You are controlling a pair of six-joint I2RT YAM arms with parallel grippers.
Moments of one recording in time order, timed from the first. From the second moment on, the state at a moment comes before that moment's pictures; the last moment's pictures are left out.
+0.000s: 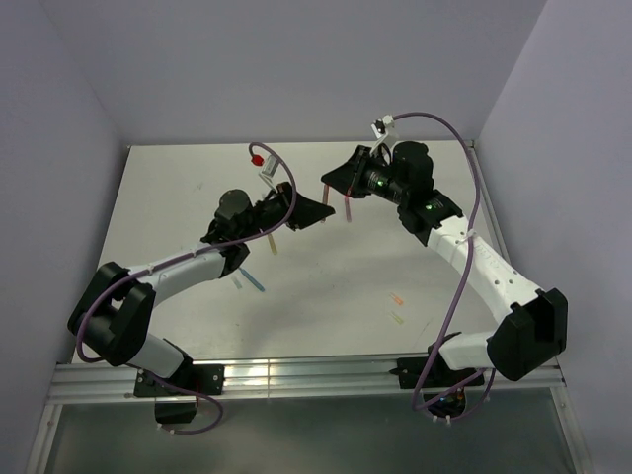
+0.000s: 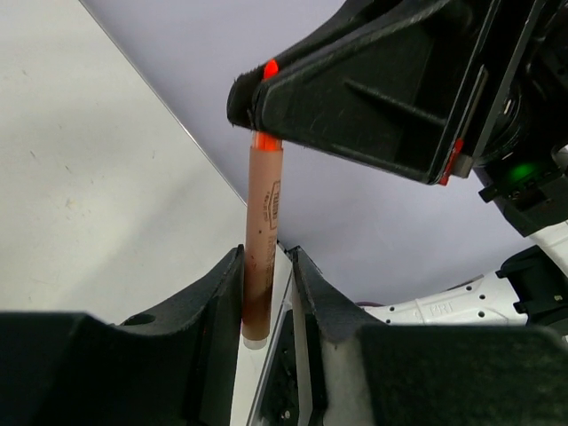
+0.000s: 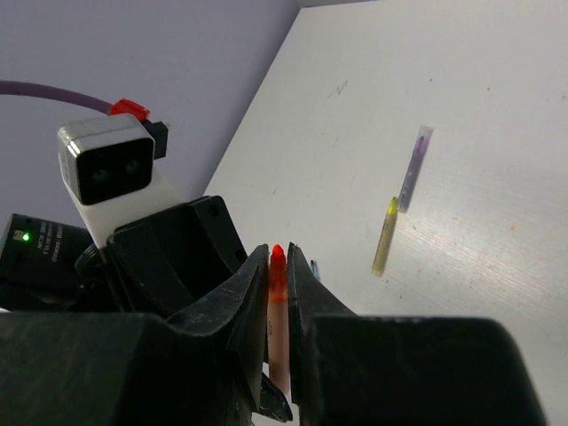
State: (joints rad) left arm -0.61 1.49 0.84 0.79 0.54 -0.96; right arm 0.44 1.32 1.17 -0.05 -0.40 0.64
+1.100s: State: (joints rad) left arm -0.62 1.52 0.87 0.78 0.56 -0.96; right arm 0.44 1.32 1.18 -0.07 -0.39 0.64
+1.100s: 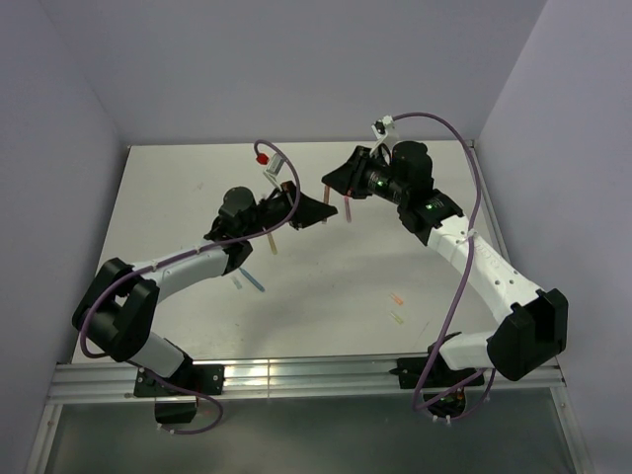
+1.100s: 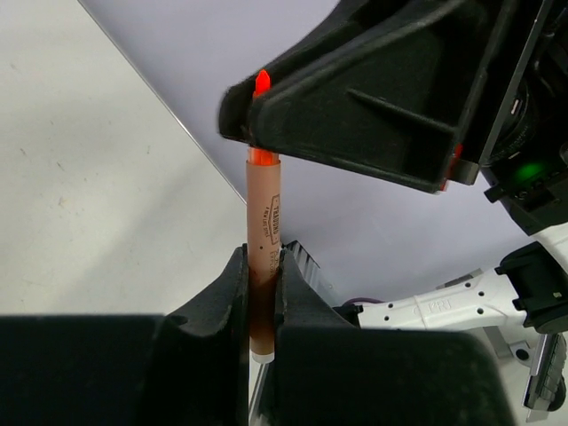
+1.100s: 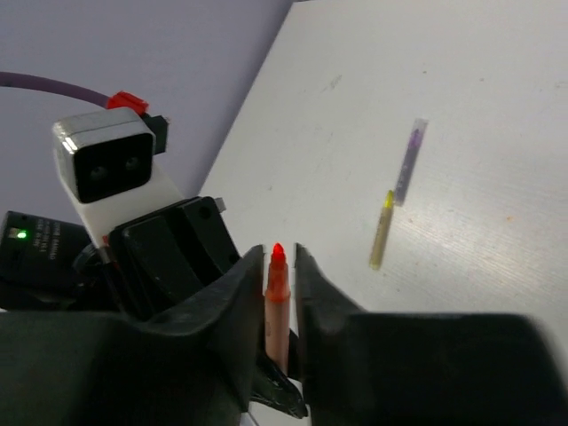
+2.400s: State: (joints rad) left arm -0.63 1.06 0.59 0.49 0.38 -0.88; right arm 0.35 0.94 0.59 -0.72 0.15 0.88
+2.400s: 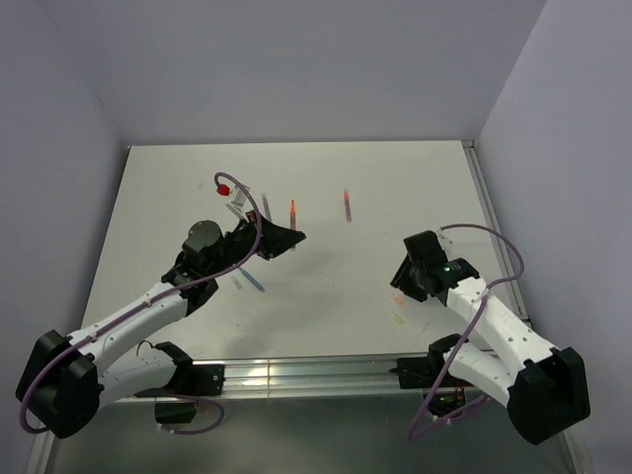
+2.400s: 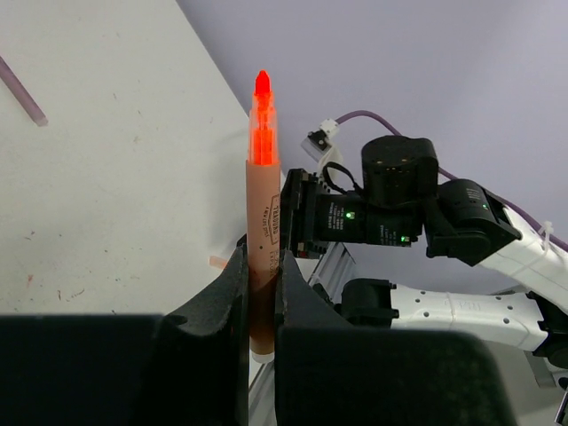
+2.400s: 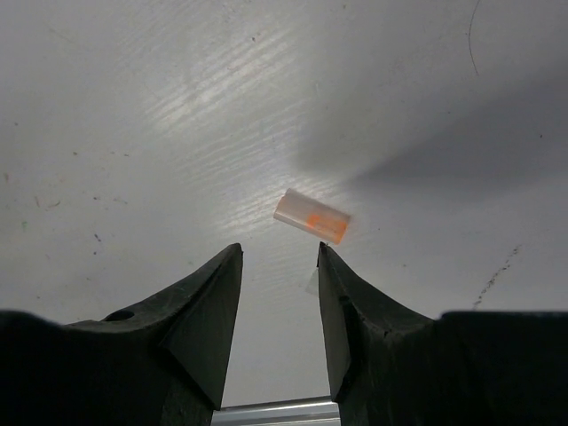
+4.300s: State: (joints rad) left arm -0.63 1.06 0.59 0.48 0.40 -0.87; right arm 0.40 1.12 0.50 -0.57 0.11 0.91
